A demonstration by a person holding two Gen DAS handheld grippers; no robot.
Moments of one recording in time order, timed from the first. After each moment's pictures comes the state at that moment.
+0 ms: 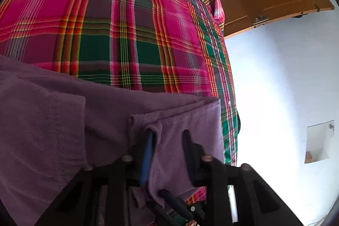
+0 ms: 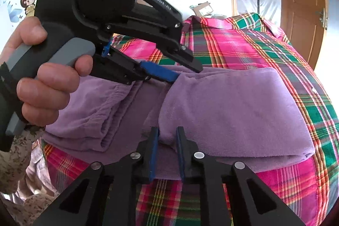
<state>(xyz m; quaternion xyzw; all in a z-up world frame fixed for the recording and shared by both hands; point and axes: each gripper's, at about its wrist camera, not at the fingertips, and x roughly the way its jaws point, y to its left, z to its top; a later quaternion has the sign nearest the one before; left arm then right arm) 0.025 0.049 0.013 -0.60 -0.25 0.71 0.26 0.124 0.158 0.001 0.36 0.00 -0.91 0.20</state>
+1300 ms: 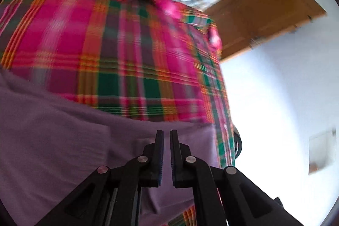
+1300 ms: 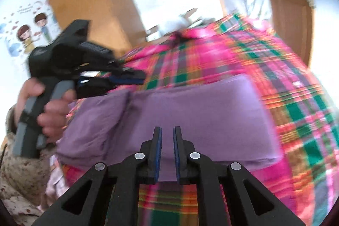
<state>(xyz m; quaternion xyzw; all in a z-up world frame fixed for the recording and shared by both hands) 0.024 0.051 0.045 -0.54 -0.24 0.76 0.25 0.128 0.238 0.036 0.34 -0.09 -0.92 0.18</state>
